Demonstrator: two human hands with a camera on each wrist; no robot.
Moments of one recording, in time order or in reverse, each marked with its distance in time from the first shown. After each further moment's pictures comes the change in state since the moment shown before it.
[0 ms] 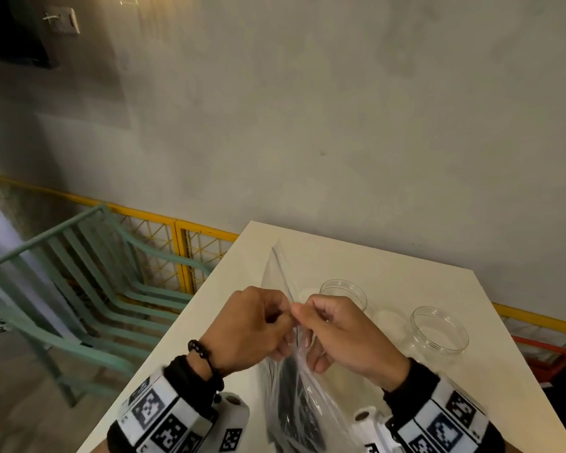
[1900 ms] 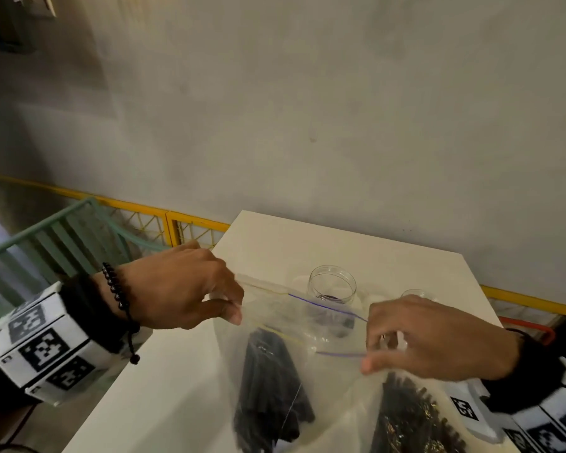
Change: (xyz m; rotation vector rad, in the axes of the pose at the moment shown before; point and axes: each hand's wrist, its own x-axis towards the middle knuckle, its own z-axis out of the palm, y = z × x) left_hand 0.005 0.015 -0.087 0.986 -0.362 0.574; right_hand -0.051 0.003 -0.096 -1.020 -0.235 -0.169
